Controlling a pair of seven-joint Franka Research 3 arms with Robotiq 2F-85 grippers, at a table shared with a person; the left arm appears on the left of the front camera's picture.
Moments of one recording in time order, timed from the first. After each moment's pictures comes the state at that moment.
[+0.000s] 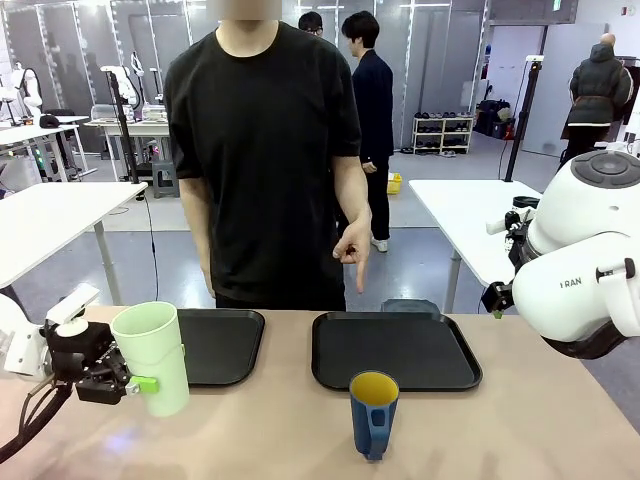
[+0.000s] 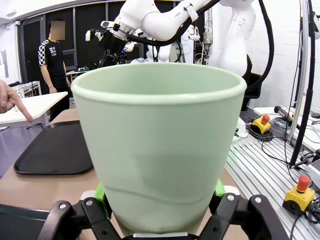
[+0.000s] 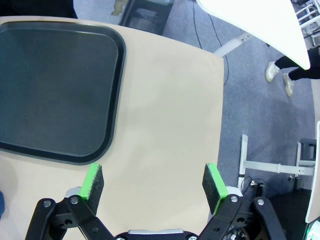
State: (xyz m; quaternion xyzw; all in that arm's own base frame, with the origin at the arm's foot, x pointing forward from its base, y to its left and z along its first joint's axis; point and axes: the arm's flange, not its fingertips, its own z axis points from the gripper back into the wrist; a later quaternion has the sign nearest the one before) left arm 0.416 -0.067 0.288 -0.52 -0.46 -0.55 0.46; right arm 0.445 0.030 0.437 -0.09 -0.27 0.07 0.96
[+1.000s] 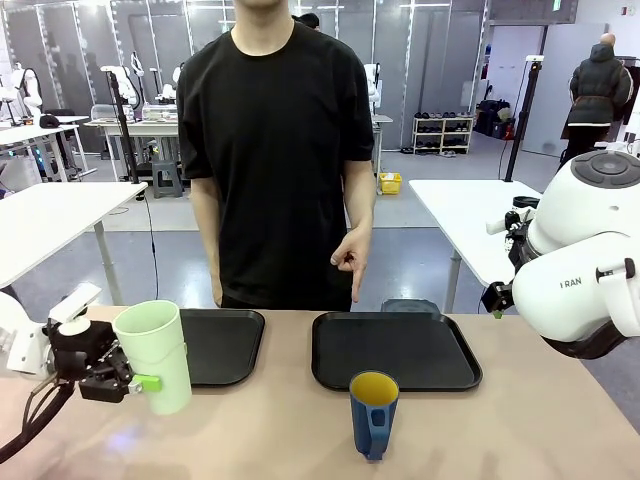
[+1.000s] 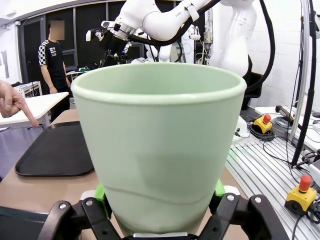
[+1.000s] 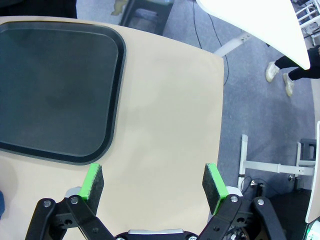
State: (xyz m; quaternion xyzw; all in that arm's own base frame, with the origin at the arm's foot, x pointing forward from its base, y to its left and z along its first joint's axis) left arm 0.419 -0.073 0.292 -0.52 -0.47 -0.55 0.46; right arm 0.445 0.030 0.437 -0.09 -0.27 0.07 0.96
